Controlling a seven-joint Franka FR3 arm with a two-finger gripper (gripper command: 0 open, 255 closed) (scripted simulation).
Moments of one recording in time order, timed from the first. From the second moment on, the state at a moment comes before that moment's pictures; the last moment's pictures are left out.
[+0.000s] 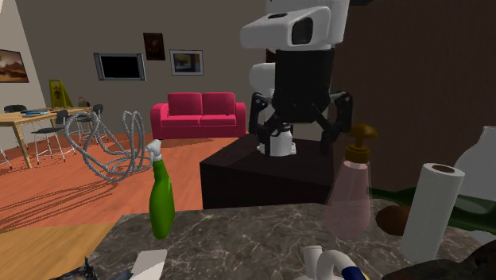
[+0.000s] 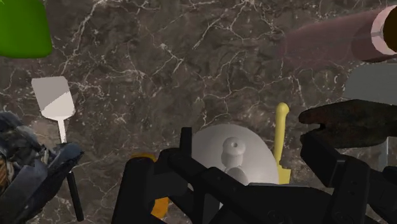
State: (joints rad) arm 0.14 0.25 0.16 -1.93 -0.02 1.98 -0.04
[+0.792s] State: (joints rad) arm 0.23 0.66 0.16 -1.54 -0.12 1.95 -0.02
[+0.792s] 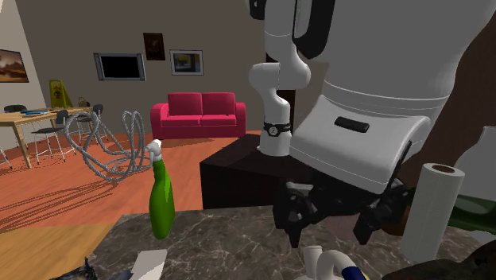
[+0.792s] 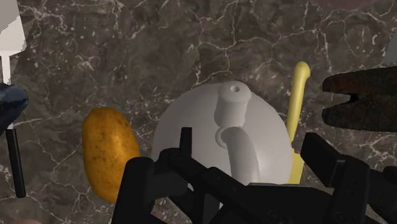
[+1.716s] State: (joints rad) arm 0.23 0.70 0.16 -1.55 -0.12 2.01 -0.01
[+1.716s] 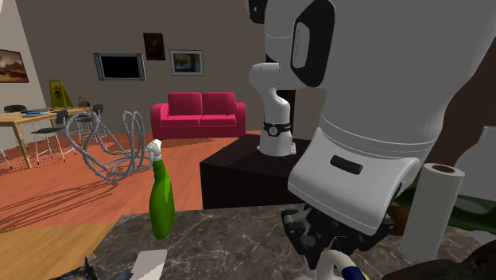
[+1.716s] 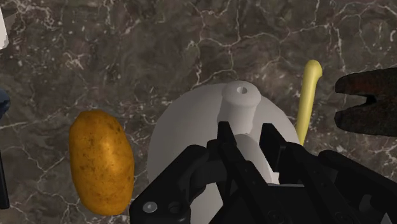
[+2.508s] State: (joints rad) arm 0.23 0.63 0.16 -1.54 -0.11 1.92 -0.02
